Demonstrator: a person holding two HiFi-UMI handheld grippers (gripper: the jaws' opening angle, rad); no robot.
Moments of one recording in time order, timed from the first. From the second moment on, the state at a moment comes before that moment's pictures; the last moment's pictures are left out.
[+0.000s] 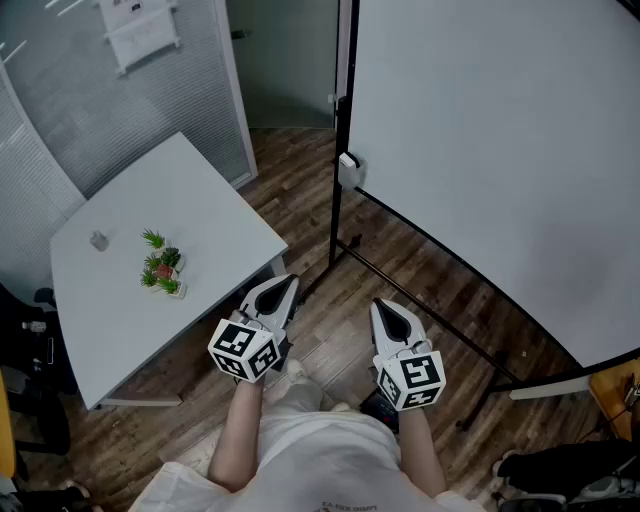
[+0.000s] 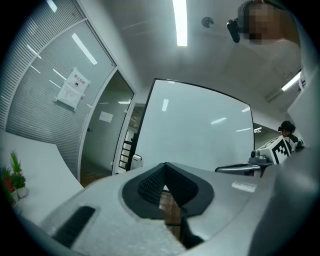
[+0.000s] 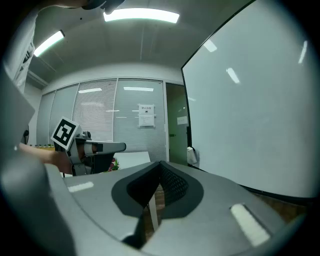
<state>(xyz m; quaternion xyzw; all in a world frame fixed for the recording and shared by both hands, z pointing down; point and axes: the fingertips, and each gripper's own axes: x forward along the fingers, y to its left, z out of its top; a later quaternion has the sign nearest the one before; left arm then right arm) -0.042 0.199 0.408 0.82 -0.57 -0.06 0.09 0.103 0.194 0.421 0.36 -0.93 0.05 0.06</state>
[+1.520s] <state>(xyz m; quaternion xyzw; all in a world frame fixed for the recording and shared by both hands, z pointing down) -0.050 0.047 0.444 0.84 -0.54 0.00 0.12 0.080 0.060 0.448 0.39 -0.91 0.12 0.04</state>
